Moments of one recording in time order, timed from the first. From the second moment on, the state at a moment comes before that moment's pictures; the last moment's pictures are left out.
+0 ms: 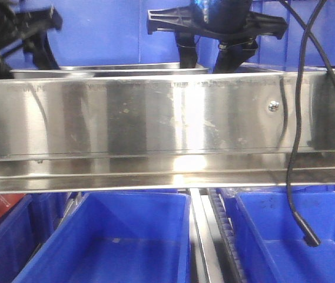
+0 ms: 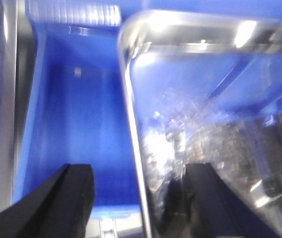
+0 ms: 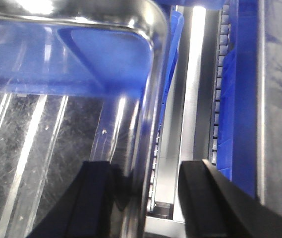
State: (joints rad) left arm -0.22 1.61 -1.13 -0.30 0.51 0.05; right arm 0.53 1.82 -1.51 -0.13 0.84 0.52
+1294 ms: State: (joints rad) left arm -0.28 1.33 -1.13 -0.26 0.53 0.03; right arm 0.63 1.61 -1.52 -0.31 0.91 0.64
